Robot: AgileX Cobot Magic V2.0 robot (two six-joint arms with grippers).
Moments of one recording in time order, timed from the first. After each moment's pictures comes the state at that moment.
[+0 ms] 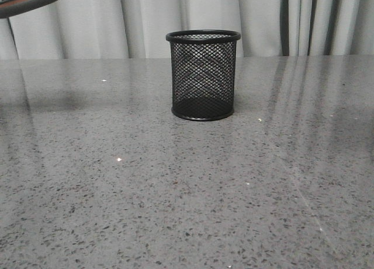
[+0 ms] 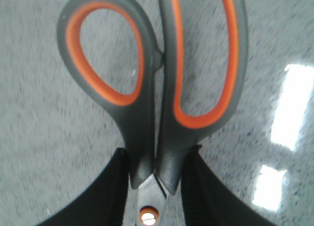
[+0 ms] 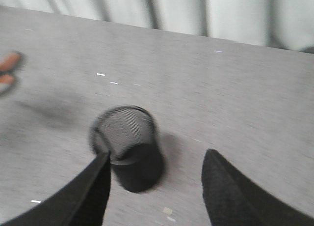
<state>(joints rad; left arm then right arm) -0.07 1.55 -1.52 -0.27 1.23 1.36 0.20 1.01 -1.10 0.57 0.66 -0.44</state>
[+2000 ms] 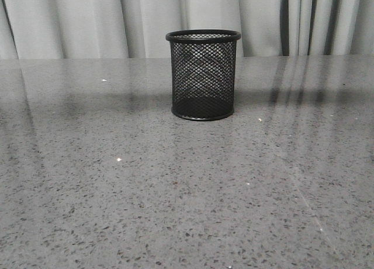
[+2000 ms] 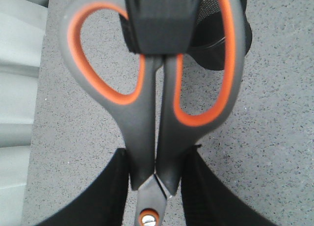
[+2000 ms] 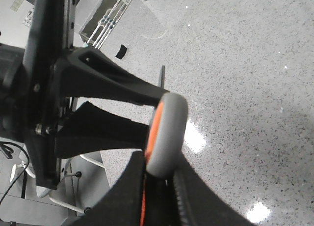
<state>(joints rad) -0.27 1.54 -1.73 -0.39 1.24 1.38 0.36 1.76 -1.69 1.22 1.02 -0.60</state>
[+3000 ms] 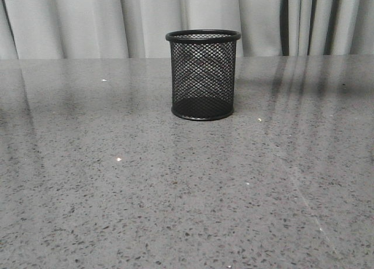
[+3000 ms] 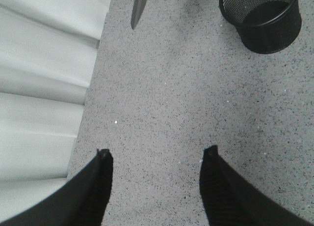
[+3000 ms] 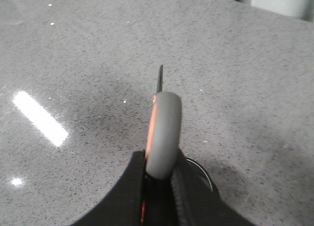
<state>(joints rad) -0.11 1.45 -1.78 -0.42 1.25 1.37 0.23 1.71 -2.11 0.56 1.26 -0.27</state>
